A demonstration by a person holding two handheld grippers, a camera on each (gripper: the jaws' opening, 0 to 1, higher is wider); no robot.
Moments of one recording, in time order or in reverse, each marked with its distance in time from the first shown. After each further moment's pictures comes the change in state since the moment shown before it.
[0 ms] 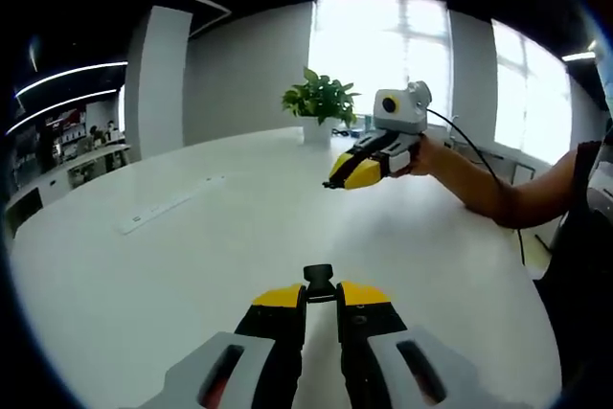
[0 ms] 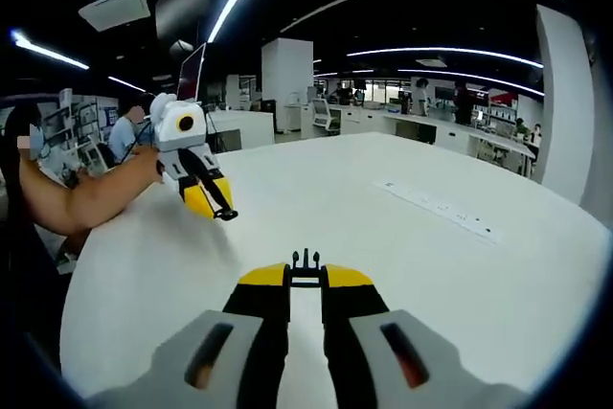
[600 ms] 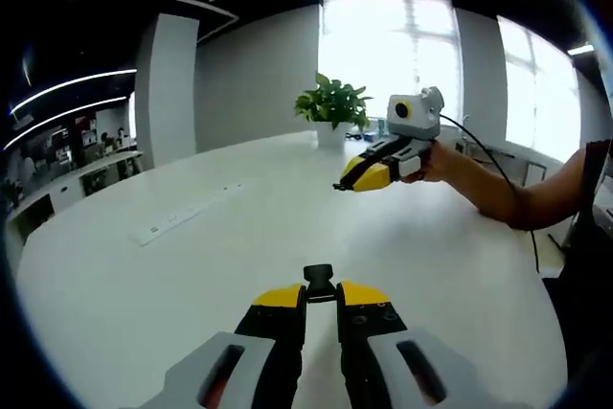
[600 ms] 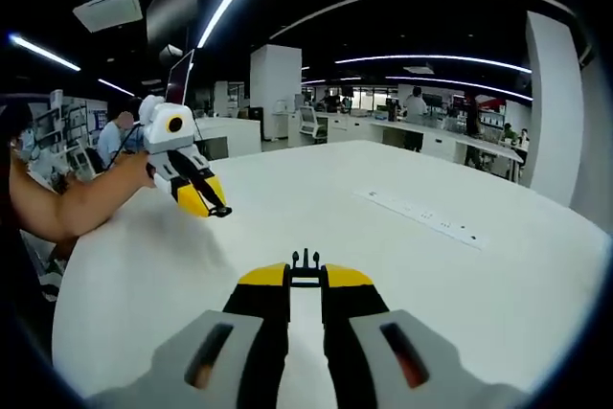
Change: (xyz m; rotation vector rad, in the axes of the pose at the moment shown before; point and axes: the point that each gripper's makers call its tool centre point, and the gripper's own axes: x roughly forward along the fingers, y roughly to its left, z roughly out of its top) left arm -0.001 0.012 0.015 0.012 -0.023 0.068; right arm -0.003 -0.014 0.009 0.003 -0.040 -0.072
